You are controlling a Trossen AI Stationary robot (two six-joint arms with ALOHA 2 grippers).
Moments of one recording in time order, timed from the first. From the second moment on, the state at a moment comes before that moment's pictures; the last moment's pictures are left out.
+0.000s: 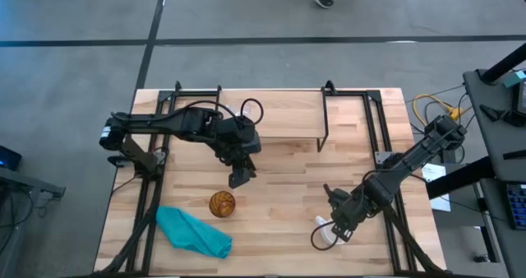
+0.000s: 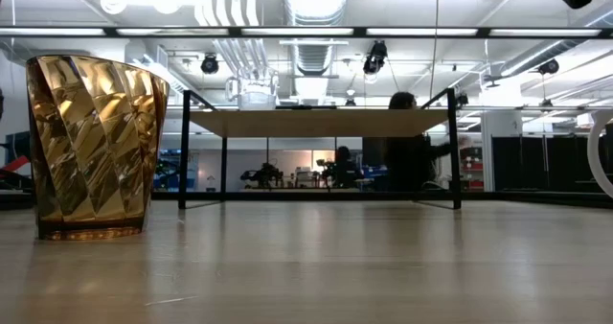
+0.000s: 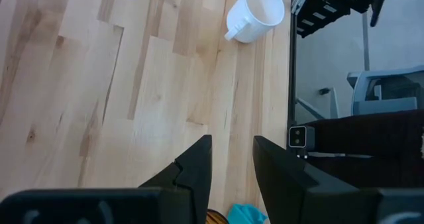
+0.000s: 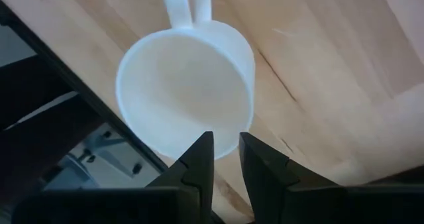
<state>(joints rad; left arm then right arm) -0.07 1.60 1.79 -1.07 0.26 -0.39 0.66 1.44 1.09 -0.98 -0.19 1.37</state>
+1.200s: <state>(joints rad) -0.07 1.57 1.79 -1.07 0.26 -0.39 0.66 1.44 1.01 -0.88 -0.18 1.49</state>
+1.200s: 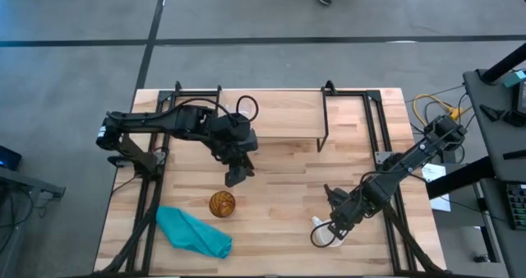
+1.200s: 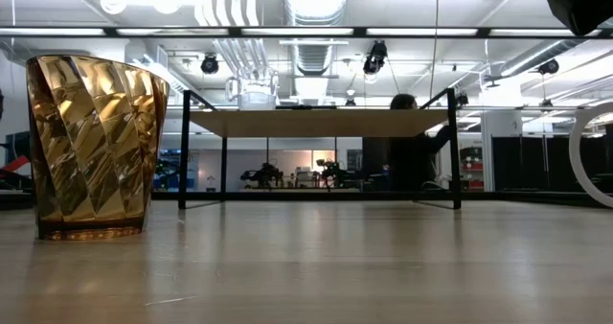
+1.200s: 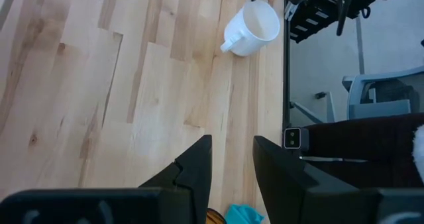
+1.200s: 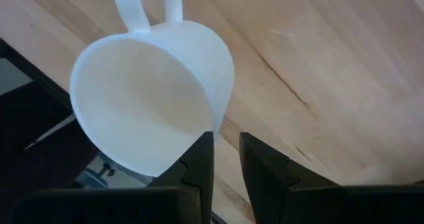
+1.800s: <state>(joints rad) -0.07 1.57 1.79 -1.07 0.26 -0.38 0.66 1.44 1.01 -0.85 -0.18 1.51</state>
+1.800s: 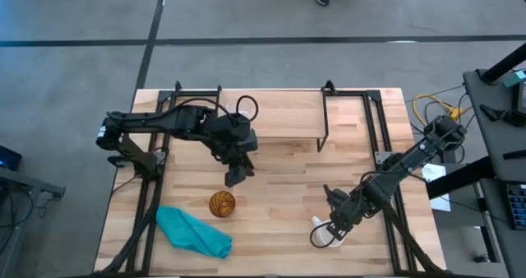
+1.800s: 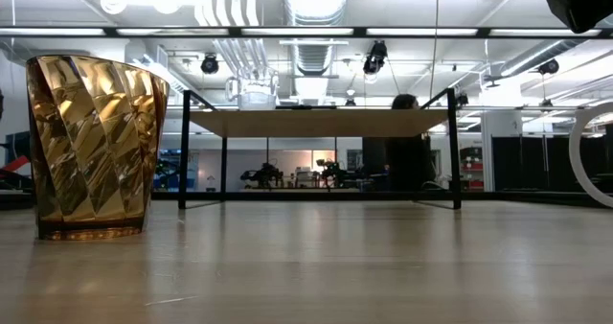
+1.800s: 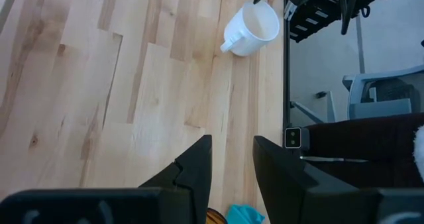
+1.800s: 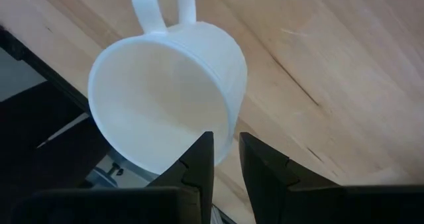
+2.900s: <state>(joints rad) -0.07 1.57 1.88 -1.07 0.26 -0.38 0.66 1.44 0.92 -0.73 -0.14 1.52</state>
